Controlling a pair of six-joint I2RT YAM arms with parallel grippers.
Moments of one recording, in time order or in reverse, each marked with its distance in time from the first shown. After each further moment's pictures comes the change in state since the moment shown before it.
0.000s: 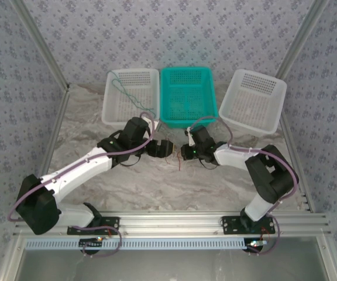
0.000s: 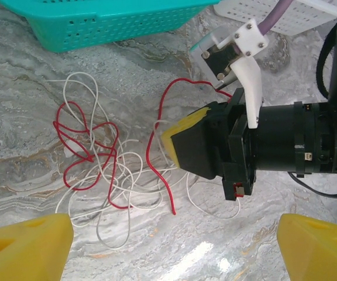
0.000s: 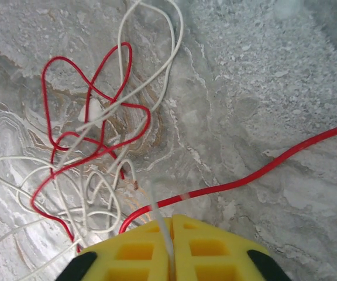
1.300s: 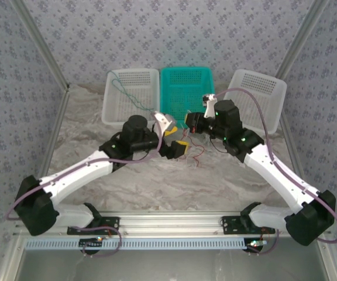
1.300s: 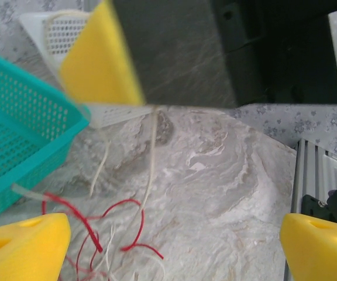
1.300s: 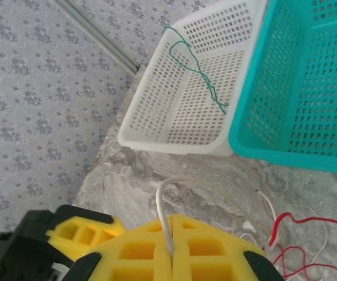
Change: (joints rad) left arm -0.074 -0.001 -0.002 0.410 0.213 0.300; right arm -0.035 -0.433 0.292 -0.259 -0.056 0.227
